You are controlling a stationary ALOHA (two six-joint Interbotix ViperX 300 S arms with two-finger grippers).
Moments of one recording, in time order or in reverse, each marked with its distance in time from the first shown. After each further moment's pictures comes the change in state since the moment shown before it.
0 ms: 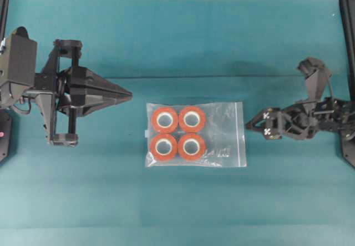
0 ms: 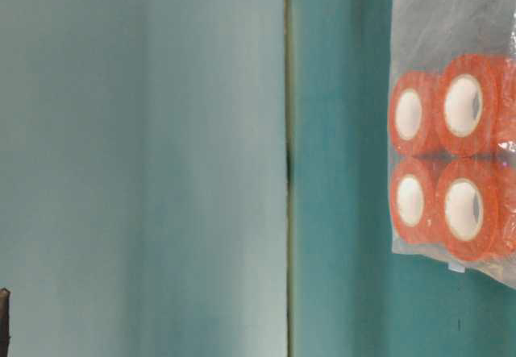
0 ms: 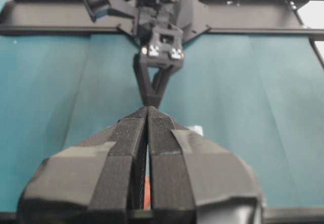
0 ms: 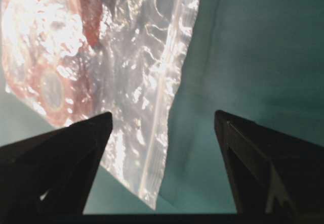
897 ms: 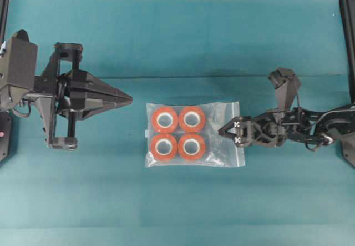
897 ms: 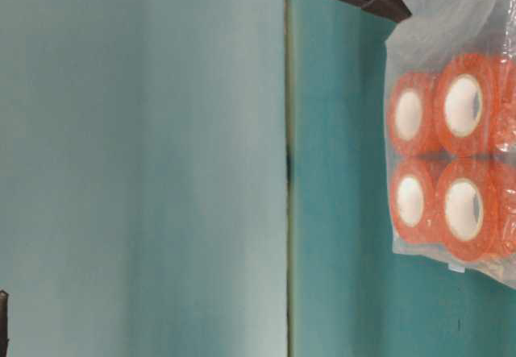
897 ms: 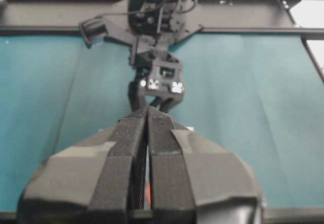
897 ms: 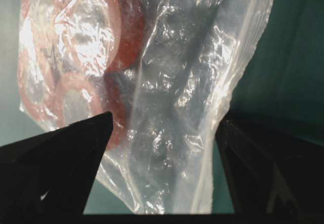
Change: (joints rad) left arm -0.015 0.000 0.000 0.000 0.000 -0.008; right arm 0.046 0.222 -0.146 0.003 -0.109 0.014
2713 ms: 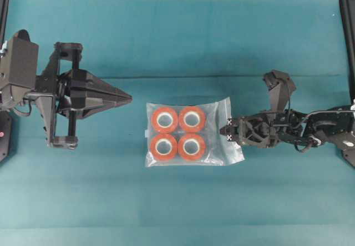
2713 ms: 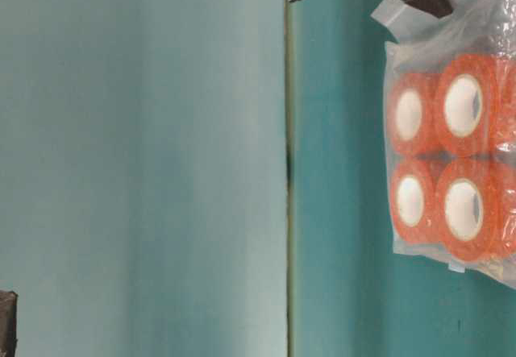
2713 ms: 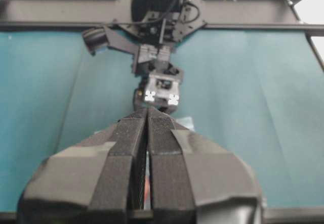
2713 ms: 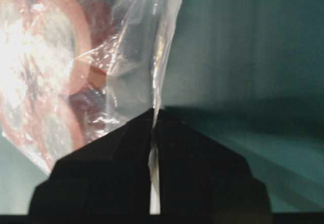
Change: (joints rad) left arm 0.006 0.000 0.009 0.000 0.000 0.003; right arm -0.006 0.077 -0.034 0.025 0.003 0.066
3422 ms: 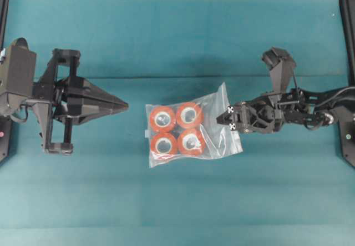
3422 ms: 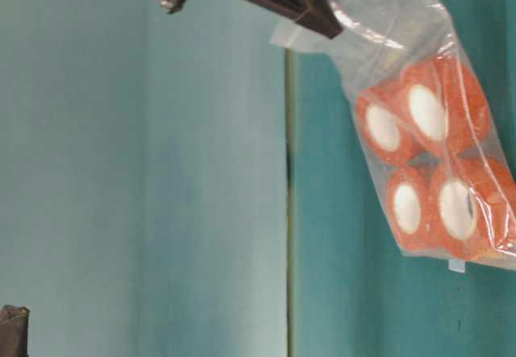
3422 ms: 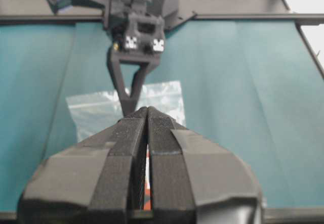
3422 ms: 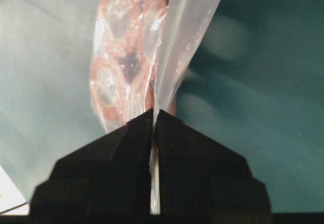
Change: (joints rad) left arm -0.025 -0.014 0.026 0.000 0.002 0.002; right arm -0.129 -0.259 -0.086 -0.023 0.310 -0.241
